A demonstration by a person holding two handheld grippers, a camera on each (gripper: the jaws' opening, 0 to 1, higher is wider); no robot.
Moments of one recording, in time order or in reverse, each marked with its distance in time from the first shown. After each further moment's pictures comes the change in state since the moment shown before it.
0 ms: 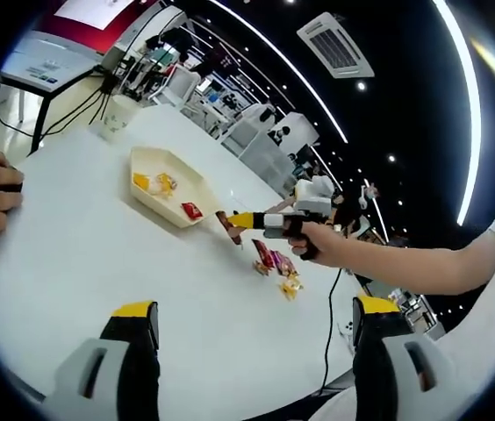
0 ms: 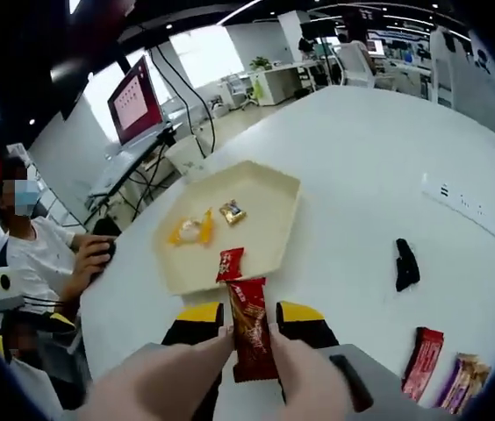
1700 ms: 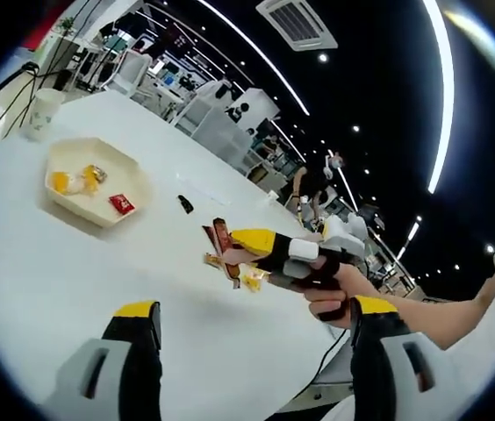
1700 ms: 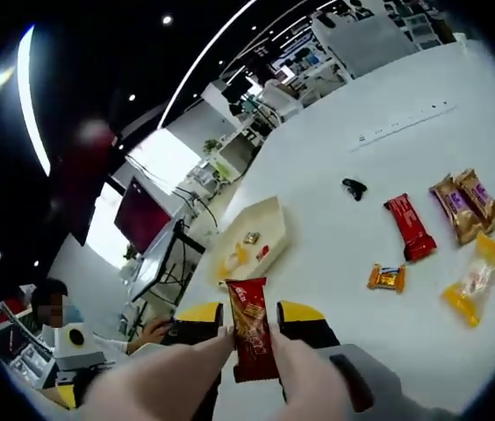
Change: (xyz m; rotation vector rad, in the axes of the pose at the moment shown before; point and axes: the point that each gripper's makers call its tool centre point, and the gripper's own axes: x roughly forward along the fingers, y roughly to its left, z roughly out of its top) left arm 0.060 -0.052 -0.013 0.094 0.120 -0.165; right arm -0.095 0.042 -0.038 0.487 -0.371 0.029
